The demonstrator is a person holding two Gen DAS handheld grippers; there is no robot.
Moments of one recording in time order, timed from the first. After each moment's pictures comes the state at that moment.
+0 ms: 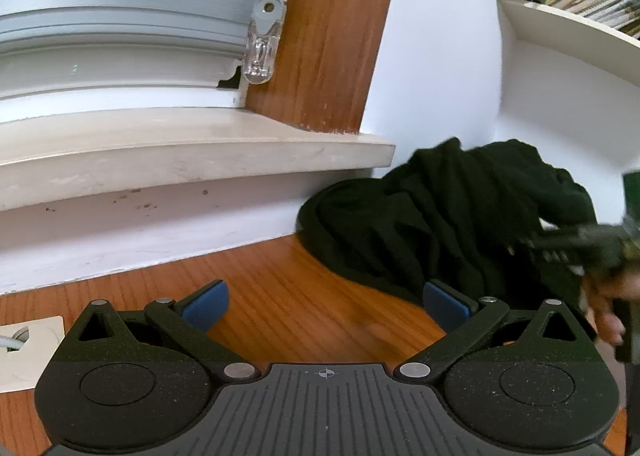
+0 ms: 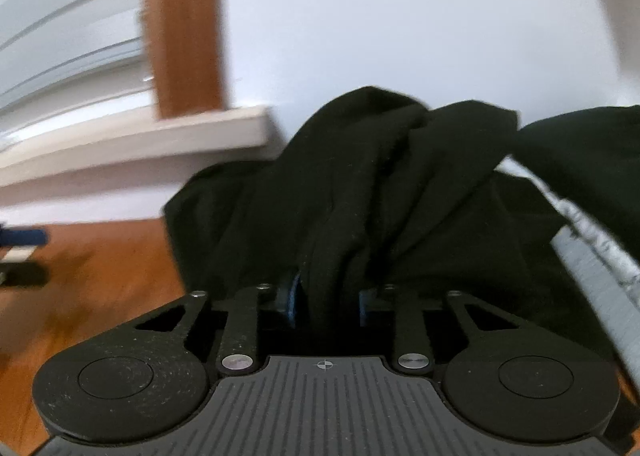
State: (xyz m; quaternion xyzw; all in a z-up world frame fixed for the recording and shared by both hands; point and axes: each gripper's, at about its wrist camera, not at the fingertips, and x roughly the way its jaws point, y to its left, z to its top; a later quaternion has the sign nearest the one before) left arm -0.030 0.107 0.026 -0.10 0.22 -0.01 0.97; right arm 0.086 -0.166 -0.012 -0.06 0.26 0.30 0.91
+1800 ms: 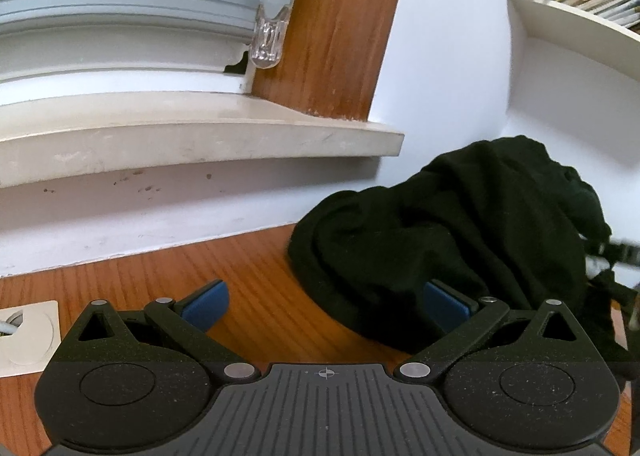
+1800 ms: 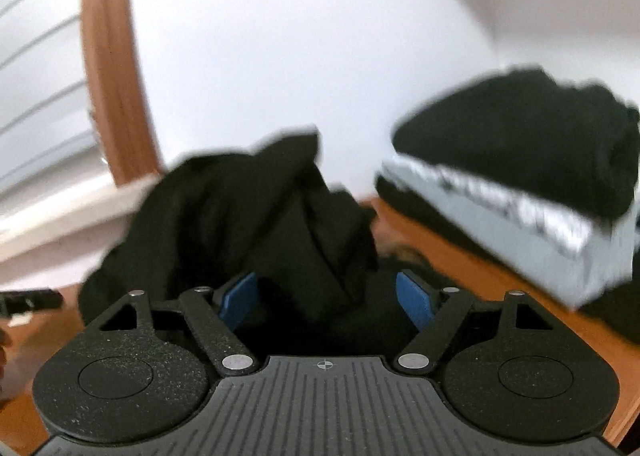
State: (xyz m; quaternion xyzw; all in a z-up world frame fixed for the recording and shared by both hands) left arm -0.025 0.107 0.016 -0.10 0.23 0.00 0.97; right arm 0.033 -0.263 0.003 0.06 0.19 0.22 0.96
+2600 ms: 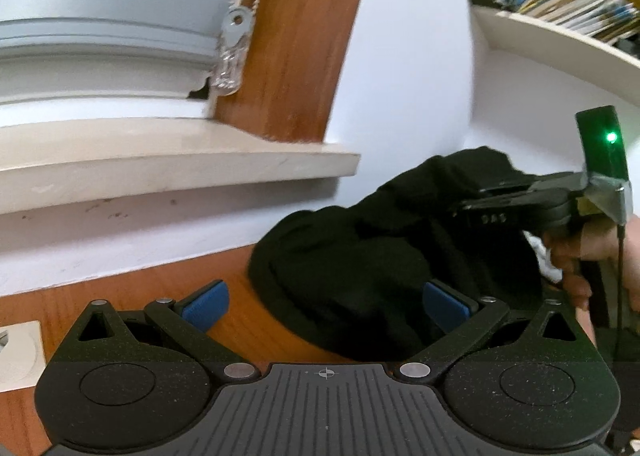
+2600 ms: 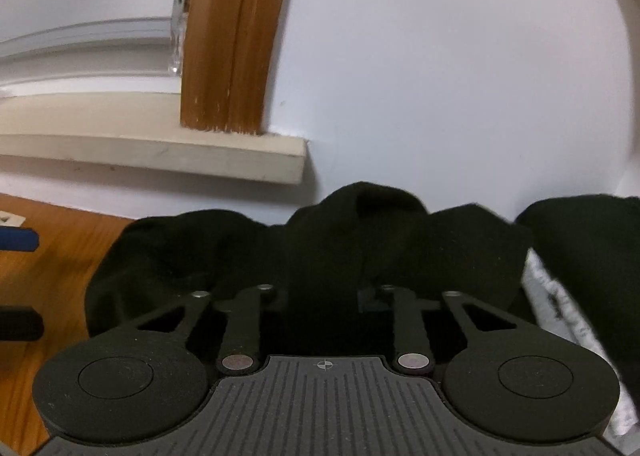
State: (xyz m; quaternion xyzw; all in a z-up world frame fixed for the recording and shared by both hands) left arm -0.035 0.097 0.029 -0.10 0.20 -0.06 0.97; right arm 0.071 -0.120 0.047 -0.16 0.22 0.25 0.93
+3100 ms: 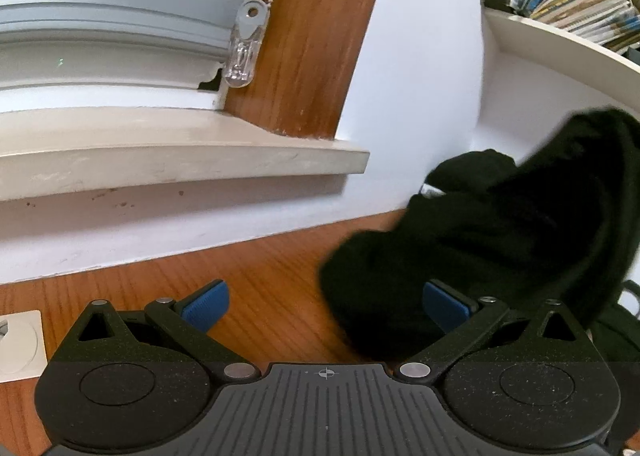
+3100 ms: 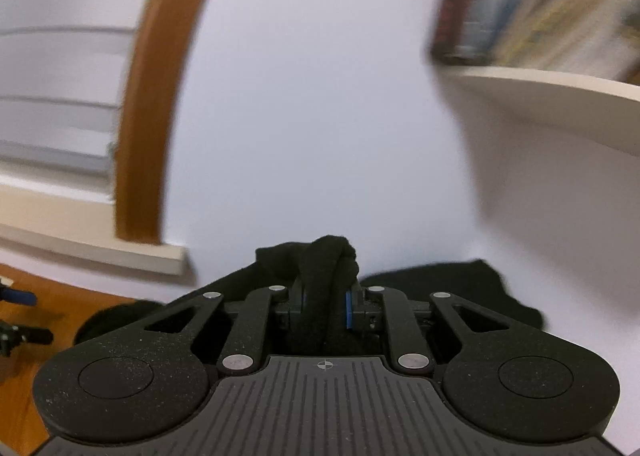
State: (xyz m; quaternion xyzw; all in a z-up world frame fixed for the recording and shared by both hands) left arm -0.033 0.104 0.027 -0.12 0.21 -0.05 0.97; right arm 0.000 -0.277 0.158 -0.13 0.14 0.17 0.97
